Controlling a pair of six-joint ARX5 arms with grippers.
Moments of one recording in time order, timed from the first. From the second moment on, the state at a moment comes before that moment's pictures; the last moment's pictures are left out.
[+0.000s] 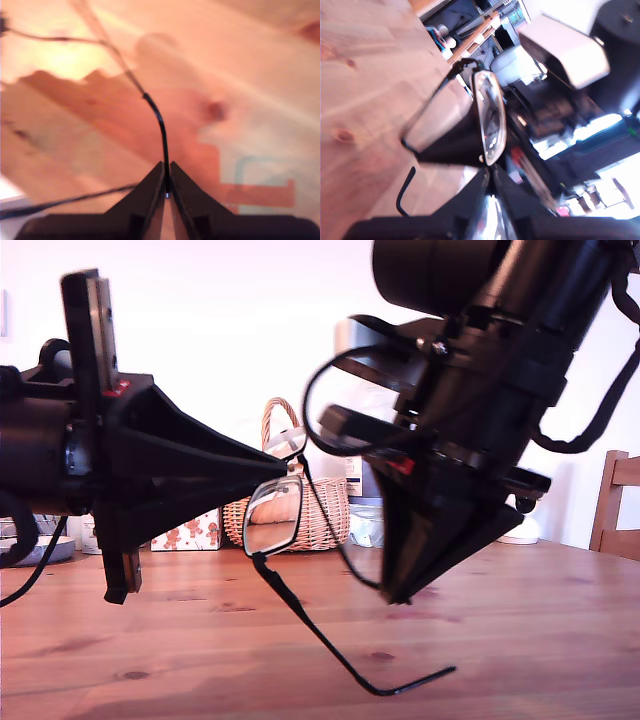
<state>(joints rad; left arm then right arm) -0.57 1.68 0.24 1.35 0.90 -0.99 0.78 1.47 0.82 -0.42 -0.07 0.19</state>
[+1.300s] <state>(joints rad) -0.55 1.68 0.25 1.35 0.92 -1.02 0.70 1.47 0.82 -0.45 -0.02 0.00</state>
